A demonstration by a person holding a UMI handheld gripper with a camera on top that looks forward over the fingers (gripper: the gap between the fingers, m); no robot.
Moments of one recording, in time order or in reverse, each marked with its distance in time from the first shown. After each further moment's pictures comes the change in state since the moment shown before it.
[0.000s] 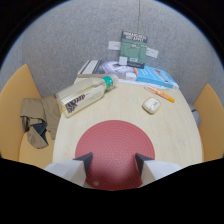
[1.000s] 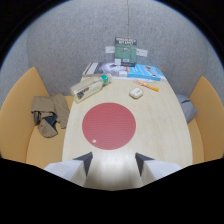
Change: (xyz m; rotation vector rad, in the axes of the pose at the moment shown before) arm 0.023 0.055 -0.116 -0.014 -0.054 0.036
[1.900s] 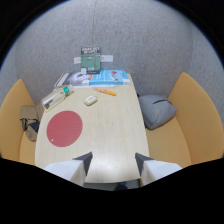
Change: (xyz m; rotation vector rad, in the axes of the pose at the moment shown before) arm 0.176 -0.011 -0.057 0.035 0.109 0.057
